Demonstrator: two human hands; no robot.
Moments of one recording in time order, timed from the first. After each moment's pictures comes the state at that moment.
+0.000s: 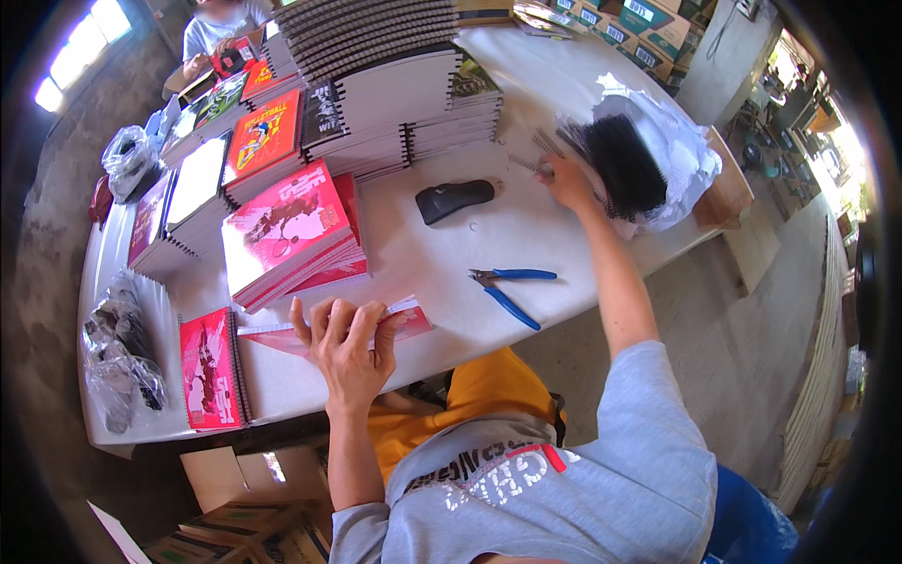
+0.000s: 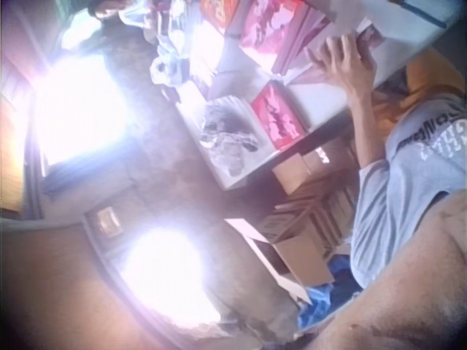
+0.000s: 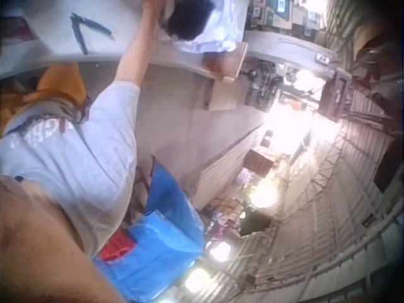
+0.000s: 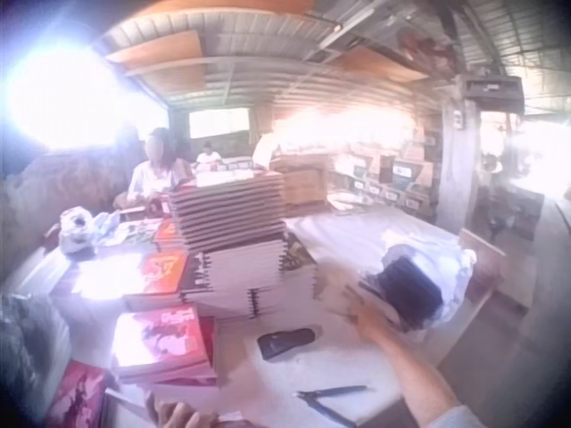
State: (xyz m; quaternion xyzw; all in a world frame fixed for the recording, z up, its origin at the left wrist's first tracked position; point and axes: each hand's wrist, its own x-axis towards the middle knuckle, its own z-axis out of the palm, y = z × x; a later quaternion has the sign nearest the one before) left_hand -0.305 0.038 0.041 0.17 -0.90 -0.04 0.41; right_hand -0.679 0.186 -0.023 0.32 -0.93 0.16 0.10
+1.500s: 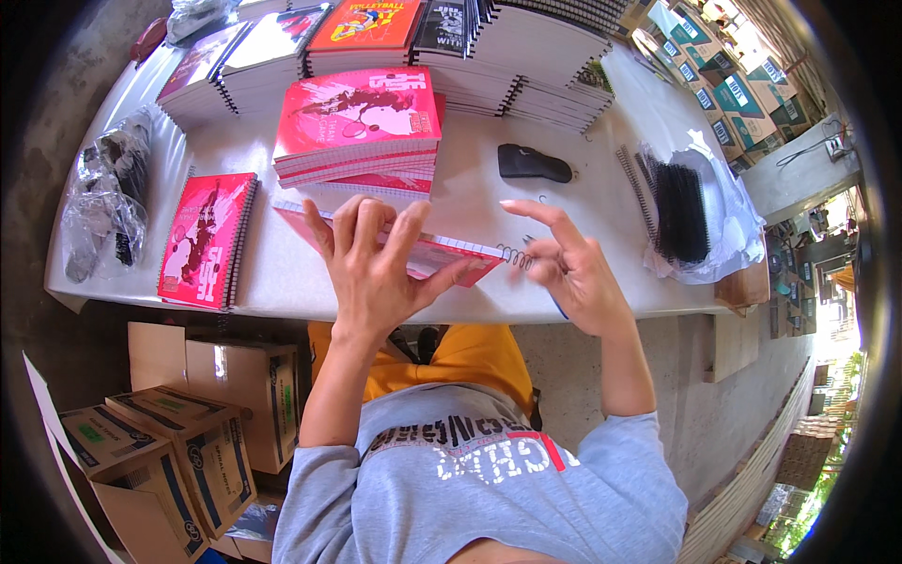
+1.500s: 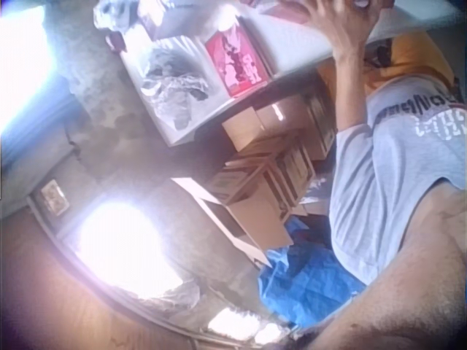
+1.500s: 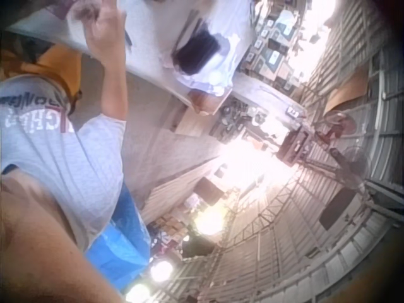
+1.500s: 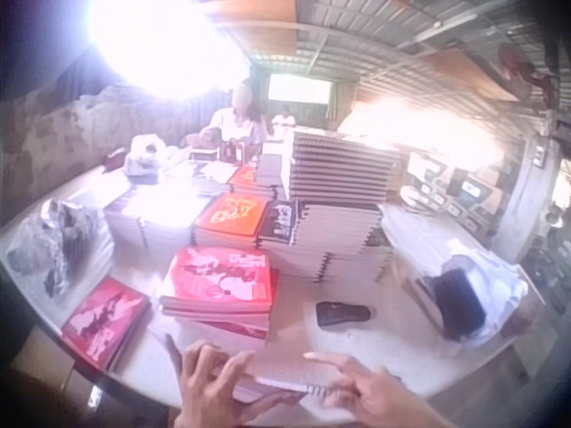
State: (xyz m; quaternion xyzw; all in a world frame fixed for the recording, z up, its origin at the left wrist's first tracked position) left_hand -0.283 0.033 0.034 0.25 -0.86 -0.04 0.44; right_hand -0.442 0.168 0.098 0.45 -0.67 0.43 -0.40
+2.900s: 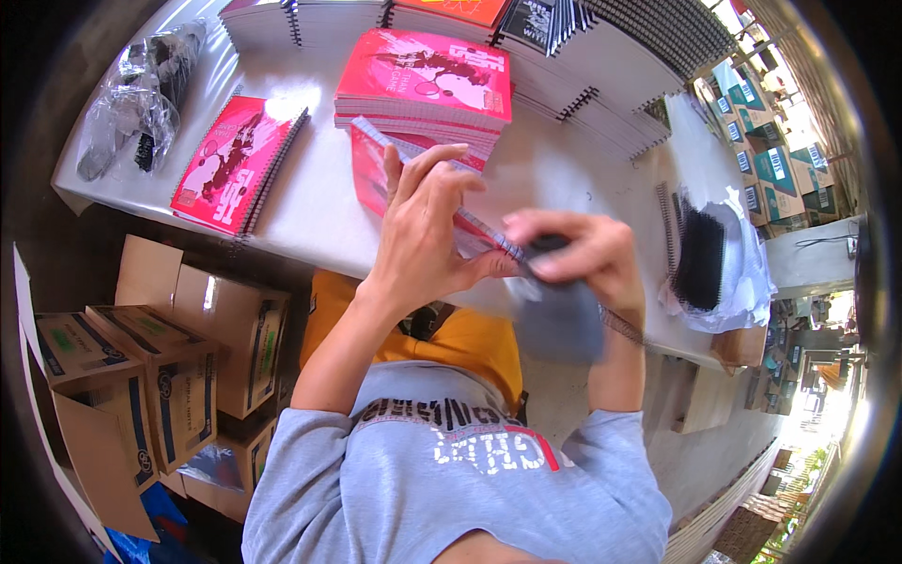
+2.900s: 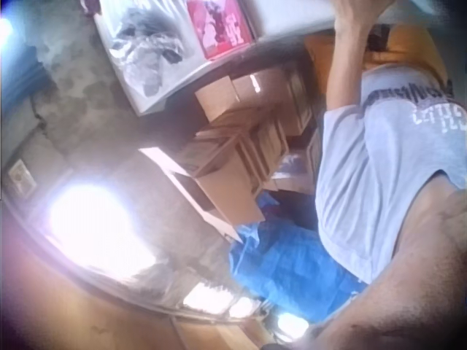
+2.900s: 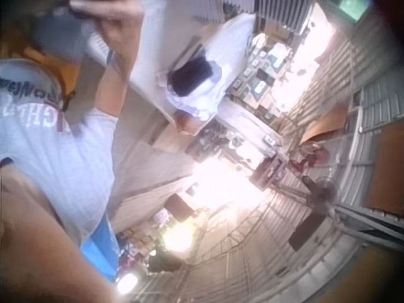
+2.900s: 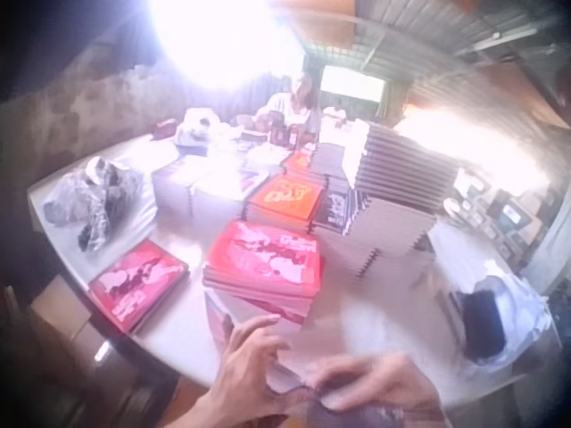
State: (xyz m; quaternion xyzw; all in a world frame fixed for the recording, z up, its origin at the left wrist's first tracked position) left_hand -0.273 0.031 0.030 0.20 -0.83 -0.21 0.48; right_hand -0.463 0.119 0.075 0.72 -0.31 0.49 -0.39
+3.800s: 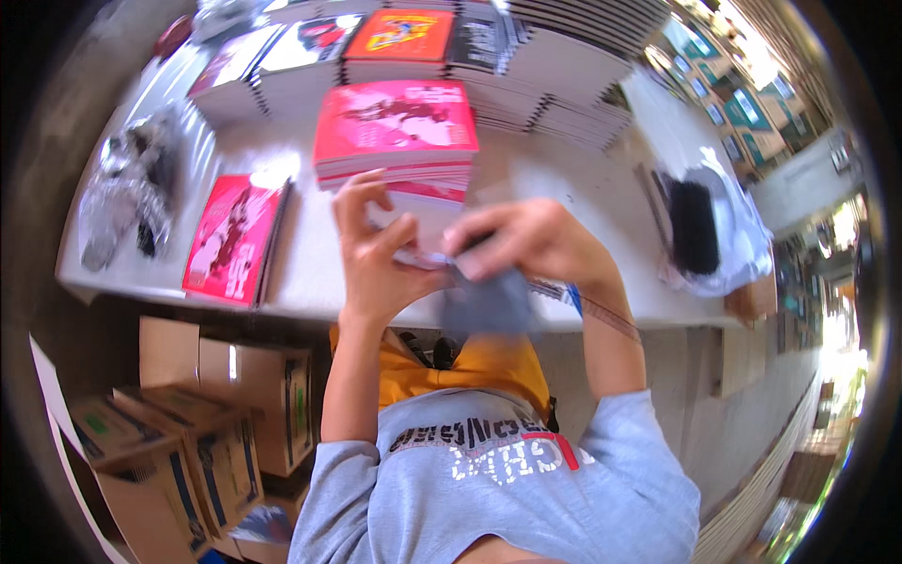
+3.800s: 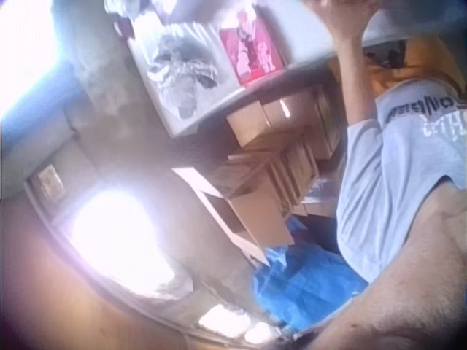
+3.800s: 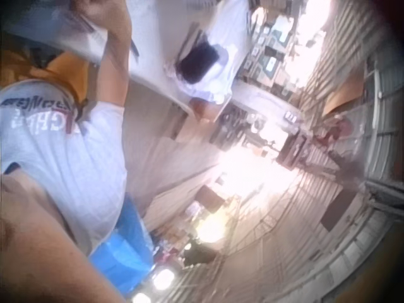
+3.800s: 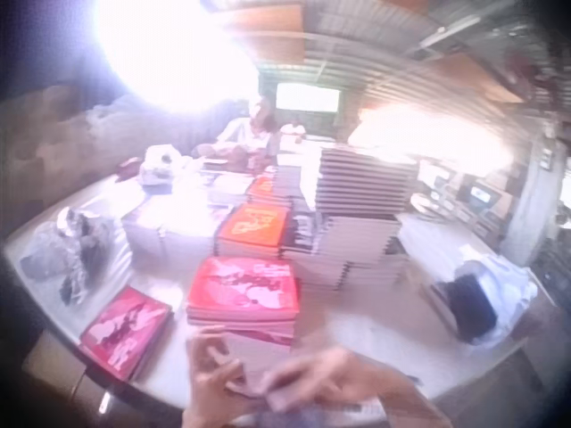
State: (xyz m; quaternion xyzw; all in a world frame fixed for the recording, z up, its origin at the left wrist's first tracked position) left_hand -0.260 -0.003 0.033 0.19 -0.82 -0.13 0.53; right_hand -0.449 0.091 0.082 0.72 -0.38 0.44 -0.38
